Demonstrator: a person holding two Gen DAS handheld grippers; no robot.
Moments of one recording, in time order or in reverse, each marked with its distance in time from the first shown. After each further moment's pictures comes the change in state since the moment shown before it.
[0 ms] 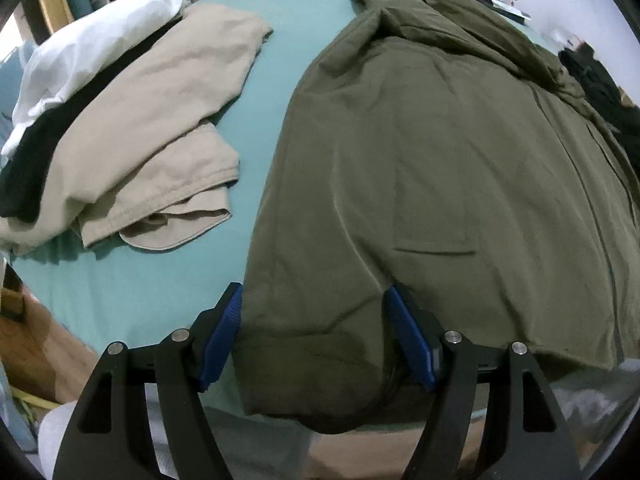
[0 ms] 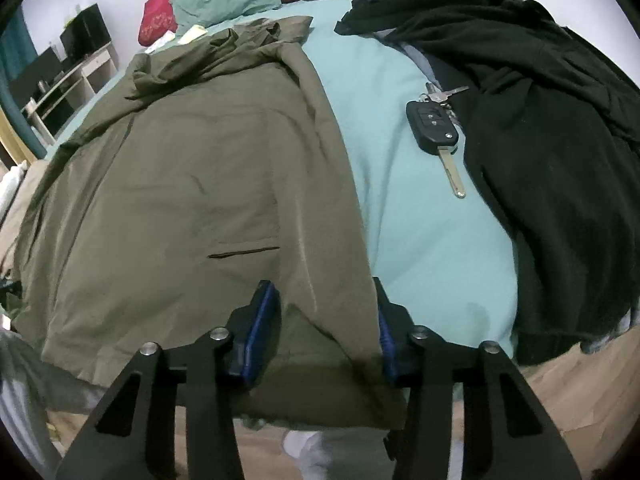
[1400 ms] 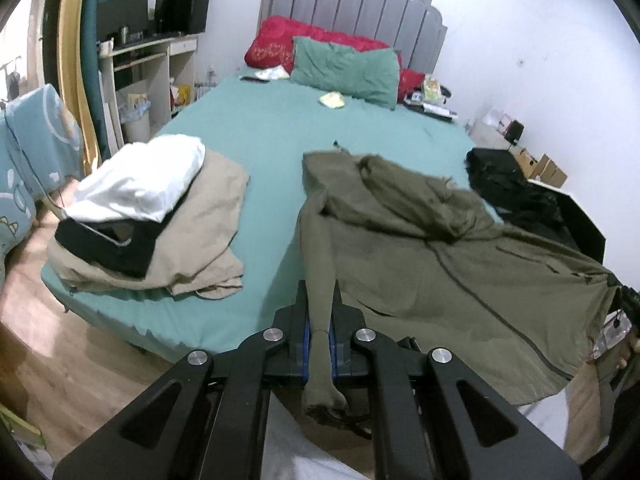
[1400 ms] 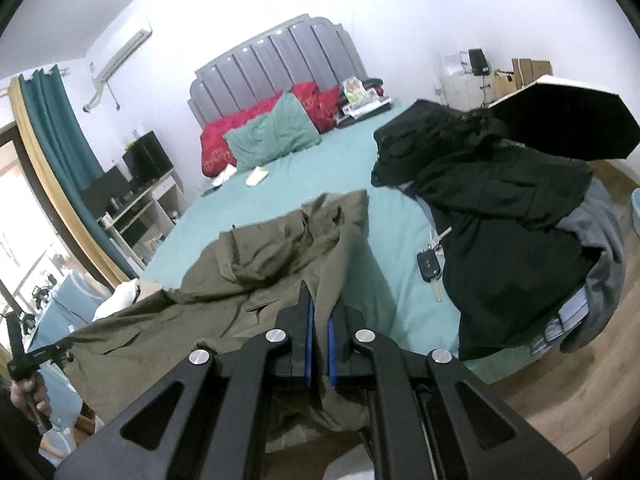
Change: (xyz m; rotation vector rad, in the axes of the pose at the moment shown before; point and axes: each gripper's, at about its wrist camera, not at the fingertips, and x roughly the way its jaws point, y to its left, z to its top) left arm -0.259 0.026 -0.018 -0.038 -0.344 -0.228; right arm -0.239 -0.027 0.014 0.138 -0.415 0.246
